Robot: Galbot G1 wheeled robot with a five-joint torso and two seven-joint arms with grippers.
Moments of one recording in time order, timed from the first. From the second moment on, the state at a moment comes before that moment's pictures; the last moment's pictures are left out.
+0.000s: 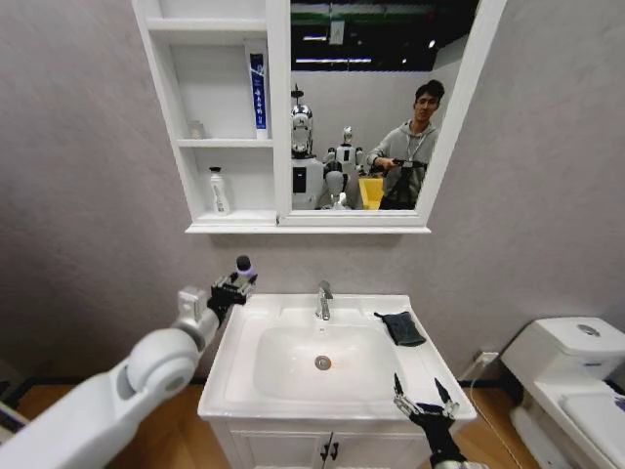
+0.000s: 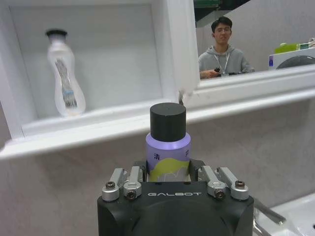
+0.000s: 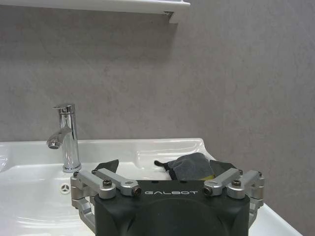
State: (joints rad) left arm 0.58 -0.57 -0.08 -2.28 -1.23 0.58 -0.59; right arm -1.93 1.30 0.57 2.12 0.23 0.22 0.23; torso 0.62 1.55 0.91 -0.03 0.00
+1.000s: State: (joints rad) left arm -0.21 -0.86 0.32 -1.70 -1.54 0.74 -0.76; right arm -1.93 1.32 0.59 2.11 0.25 0.22 0.22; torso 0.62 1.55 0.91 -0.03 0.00
